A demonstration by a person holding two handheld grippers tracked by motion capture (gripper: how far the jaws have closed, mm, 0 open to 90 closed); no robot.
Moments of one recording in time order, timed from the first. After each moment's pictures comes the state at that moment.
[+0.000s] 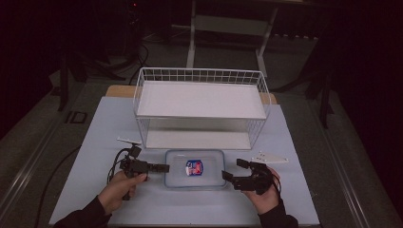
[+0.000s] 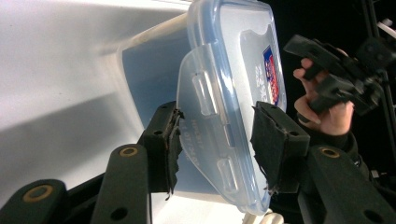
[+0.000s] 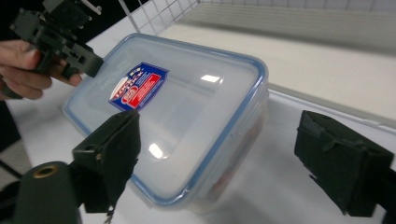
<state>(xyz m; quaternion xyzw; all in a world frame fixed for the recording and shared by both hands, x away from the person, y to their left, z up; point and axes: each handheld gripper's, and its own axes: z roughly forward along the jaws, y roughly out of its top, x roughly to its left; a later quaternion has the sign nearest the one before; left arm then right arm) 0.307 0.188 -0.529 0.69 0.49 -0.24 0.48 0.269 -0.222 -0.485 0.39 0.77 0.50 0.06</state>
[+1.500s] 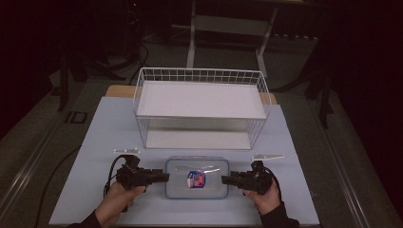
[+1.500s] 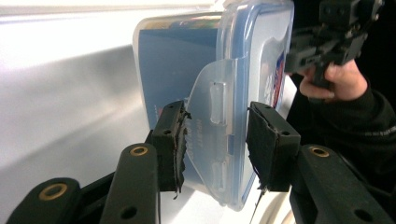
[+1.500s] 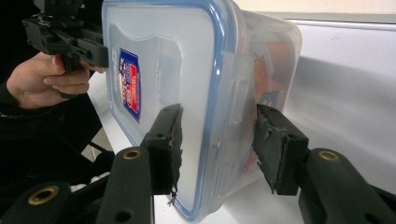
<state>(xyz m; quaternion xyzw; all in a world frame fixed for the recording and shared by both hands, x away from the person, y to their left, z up) 0.264 0.179 -0.504 0.73 0.44 -0.13 0.51 0.279 -0.231 -0.502 0.41 0.76 0.49 -0.11</state>
